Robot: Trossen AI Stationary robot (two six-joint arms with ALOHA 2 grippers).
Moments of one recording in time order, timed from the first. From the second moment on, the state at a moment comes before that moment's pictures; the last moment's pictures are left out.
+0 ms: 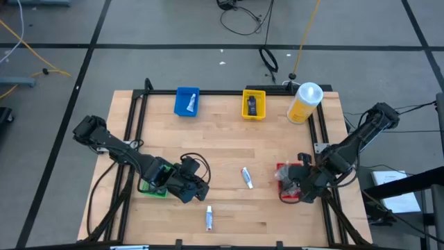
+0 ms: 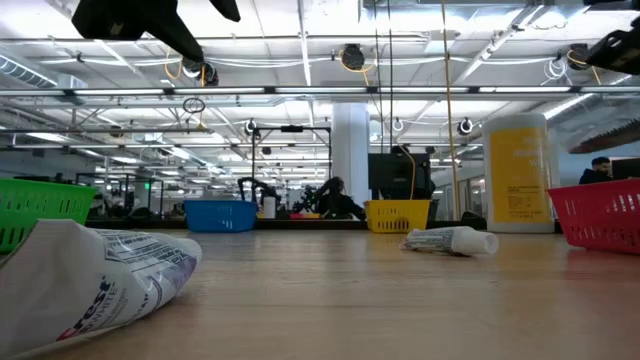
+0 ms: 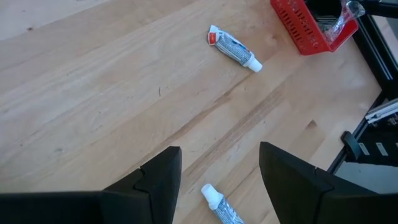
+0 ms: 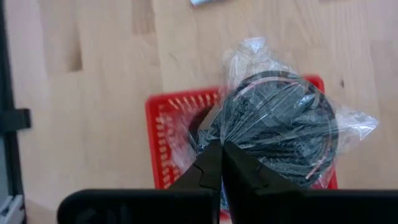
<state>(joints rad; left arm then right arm) -0.50 1.57 1.29 -0.73 -0.39 -1.40 0.73 1.09 0.87 -1.03 0.21 0.85</state>
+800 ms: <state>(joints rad) -0.45 1.57 1.29 -0.60 -0.38 -1.27 0.75 1.31 0.88 -1.00 0.13 1.01</state>
